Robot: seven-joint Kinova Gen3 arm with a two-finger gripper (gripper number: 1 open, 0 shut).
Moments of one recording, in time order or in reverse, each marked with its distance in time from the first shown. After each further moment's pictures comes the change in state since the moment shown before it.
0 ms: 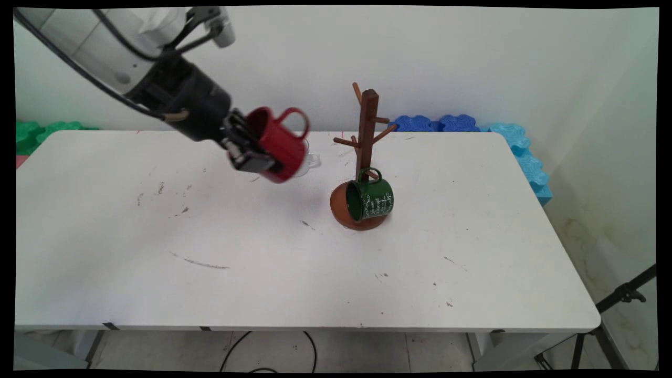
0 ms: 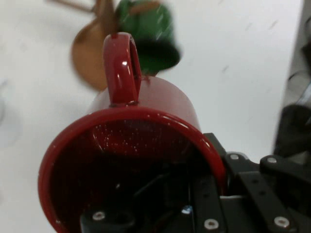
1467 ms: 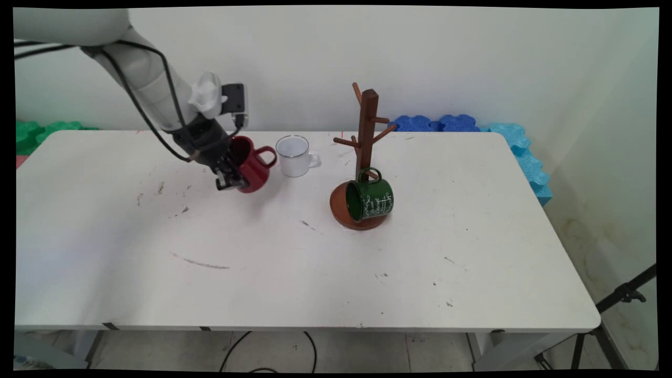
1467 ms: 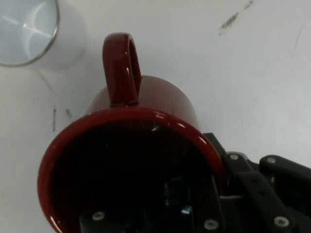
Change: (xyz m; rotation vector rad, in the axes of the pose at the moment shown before) arm -0.039 -0.097 0.109 0.097 -0.294 0.214
